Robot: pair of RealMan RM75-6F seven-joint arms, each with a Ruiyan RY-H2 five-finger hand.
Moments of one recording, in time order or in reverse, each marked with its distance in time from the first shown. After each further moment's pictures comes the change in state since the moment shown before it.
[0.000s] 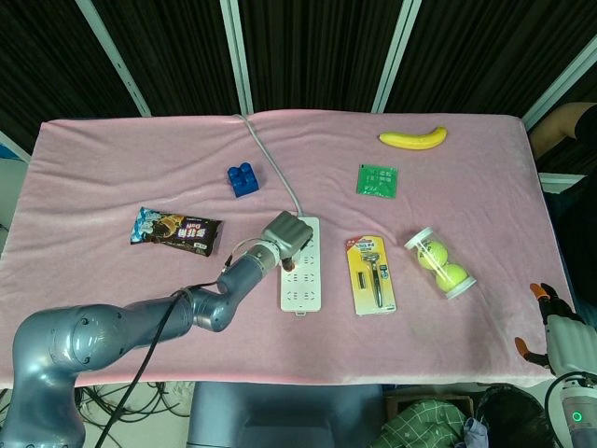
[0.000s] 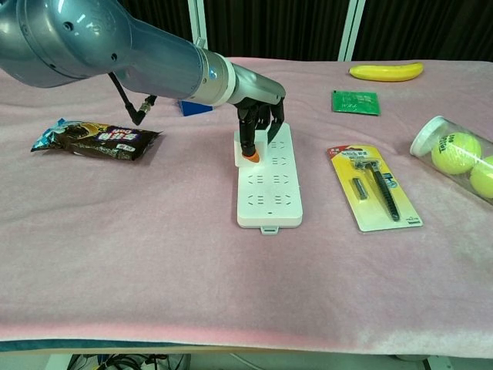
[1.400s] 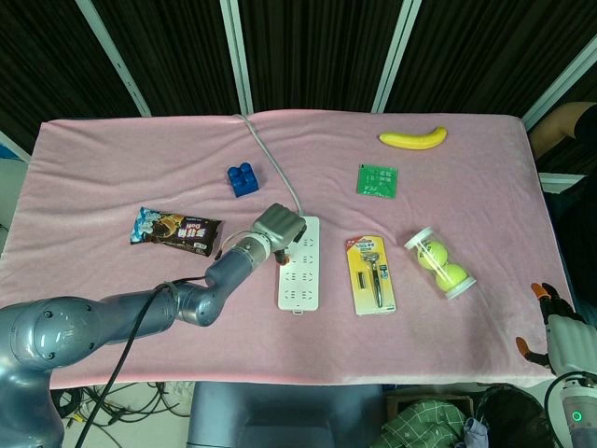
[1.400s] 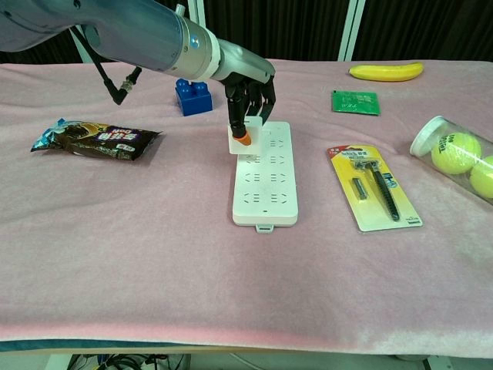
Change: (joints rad) left arm 0.013 0.124 -0.020 -0.104 -0.032 -0.007 0.003; right arm 0.001 -0.003 0.002 0.000 0.009 0.007 -0.016
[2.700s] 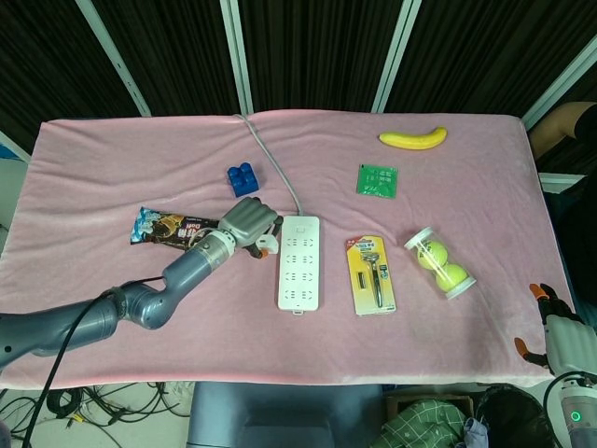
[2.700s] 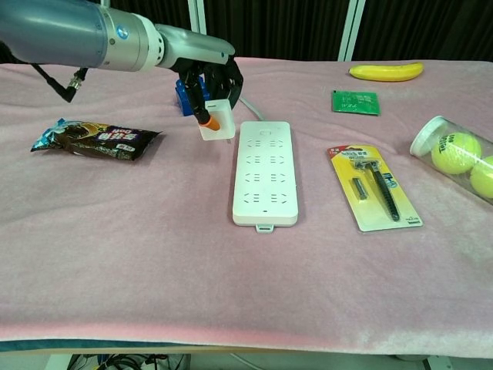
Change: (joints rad) left arm 0.344 0.101 -0.243 -0.066 0.442 -0.040 -0.084; right arm 0.001 0.001 0.000 -0.005 0.005 -0.005 -0.003
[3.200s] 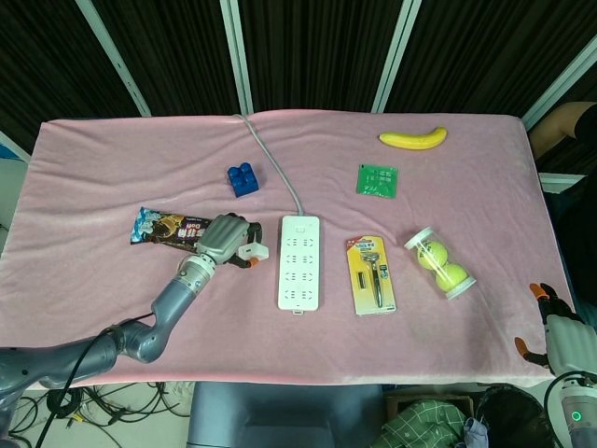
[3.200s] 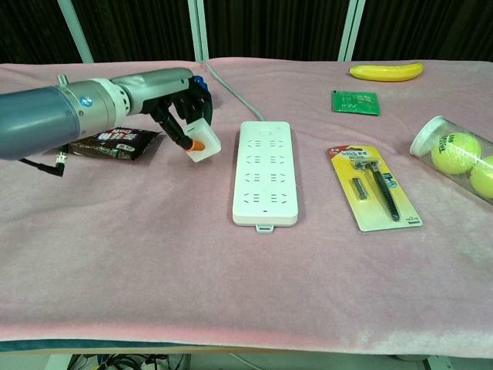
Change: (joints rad) left arm 0.287 -0.186 -0.028 0.090 0.300 0.292 -0.271; right arm -0.001 0.001 0.001 0.002 -0.006 -0.001 0.005
